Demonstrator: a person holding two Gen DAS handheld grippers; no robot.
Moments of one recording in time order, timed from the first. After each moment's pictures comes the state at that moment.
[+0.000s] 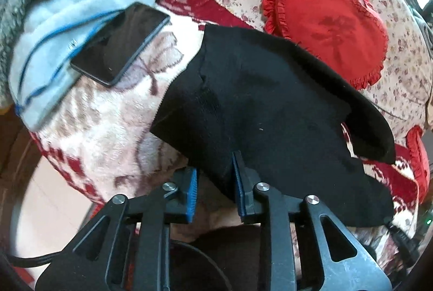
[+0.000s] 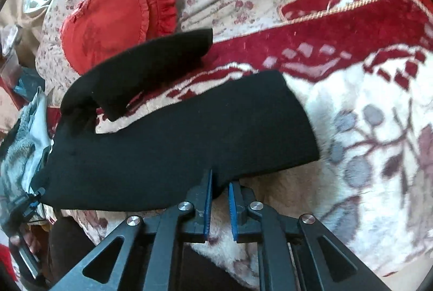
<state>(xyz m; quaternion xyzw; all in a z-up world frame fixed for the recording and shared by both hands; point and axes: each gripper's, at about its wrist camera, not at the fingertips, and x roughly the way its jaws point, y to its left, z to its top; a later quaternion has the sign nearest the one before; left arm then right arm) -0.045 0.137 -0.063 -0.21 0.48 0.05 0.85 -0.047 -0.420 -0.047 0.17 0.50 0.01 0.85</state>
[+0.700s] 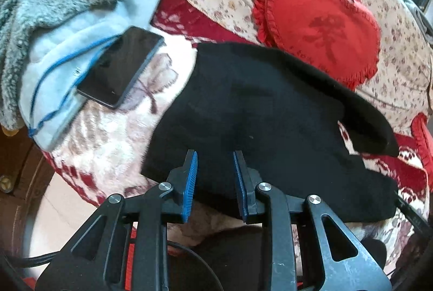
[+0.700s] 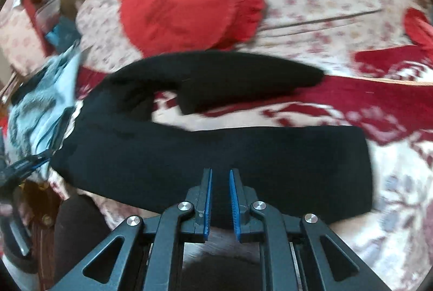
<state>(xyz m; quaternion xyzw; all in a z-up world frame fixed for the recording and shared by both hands) -0.045 0.124 -0.052 -0.16 0.47 0.05 0.87 -0.019 -0.311 -0.015 0.07 0.49 0.13 0.86</state>
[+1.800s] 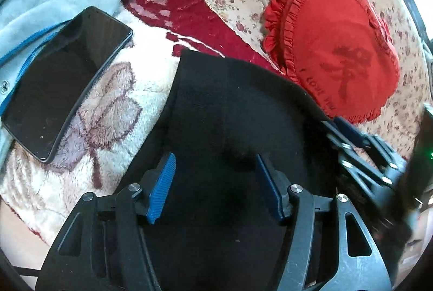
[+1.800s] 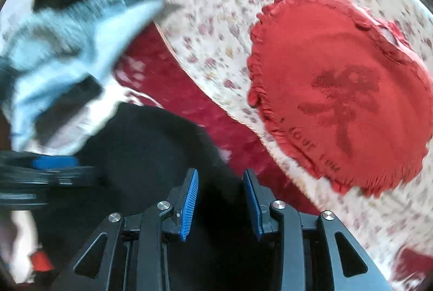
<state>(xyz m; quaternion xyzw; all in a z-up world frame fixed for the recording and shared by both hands) 0.062 0.160 -0.080 -0.29 0.49 0.01 0.82 0.144 -0.033 -0.026 -0.22 0.40 0.27 0.85</state>
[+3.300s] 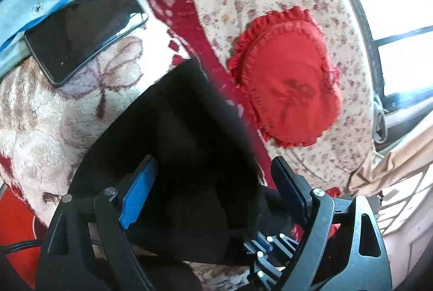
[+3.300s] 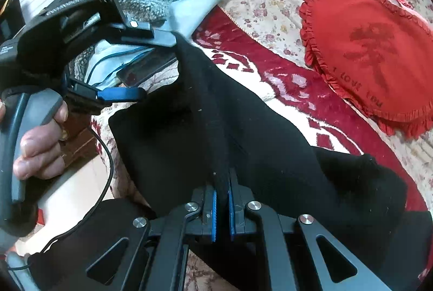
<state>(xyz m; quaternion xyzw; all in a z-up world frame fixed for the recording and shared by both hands) -0.012 0.179 -0.057 -0.46 0.39 -0.06 0.79 -0.007 -0.072 -0.035 -0.15 0.43 0.37 0.81</state>
